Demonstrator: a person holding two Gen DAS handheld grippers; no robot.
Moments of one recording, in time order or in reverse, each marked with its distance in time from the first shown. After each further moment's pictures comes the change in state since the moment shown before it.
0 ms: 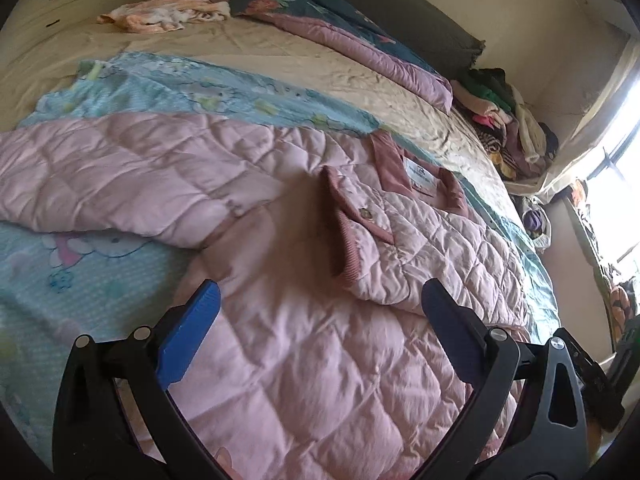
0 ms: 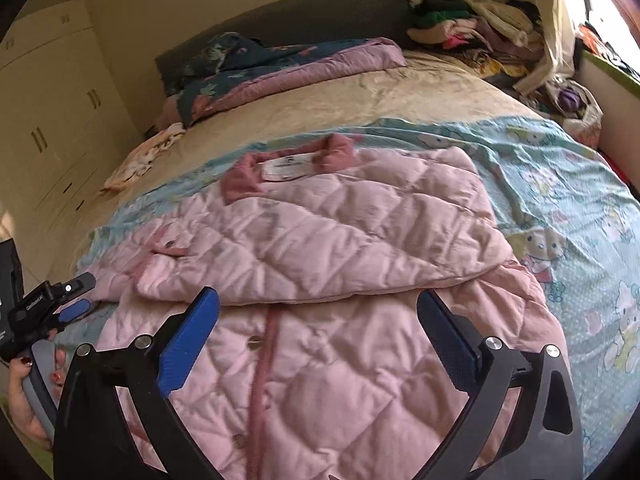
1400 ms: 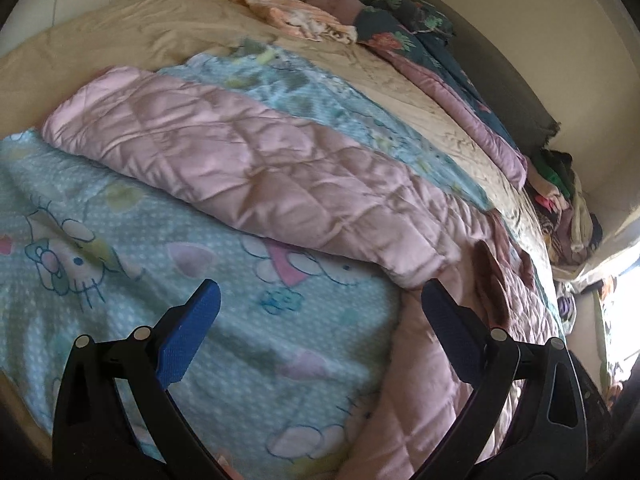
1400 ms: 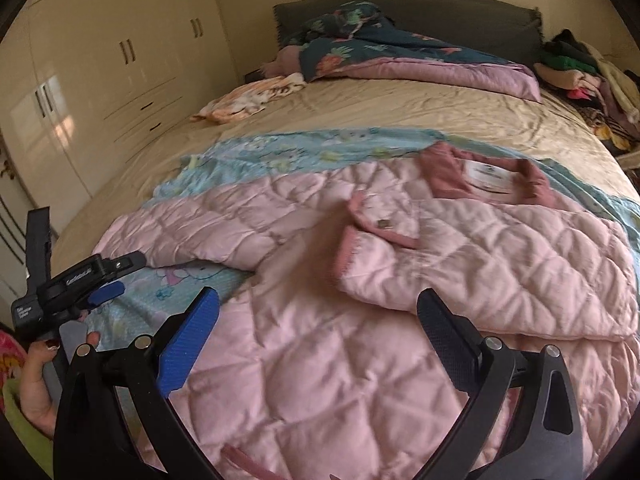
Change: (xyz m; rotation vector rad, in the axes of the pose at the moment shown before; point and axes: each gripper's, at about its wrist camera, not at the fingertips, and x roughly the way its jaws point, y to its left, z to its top) left arm -0.054 0.180 -0.002 -0.297 -0.102 0.144; right arm 0.058 0.223 -0.019 -0.324 0.088 0.214
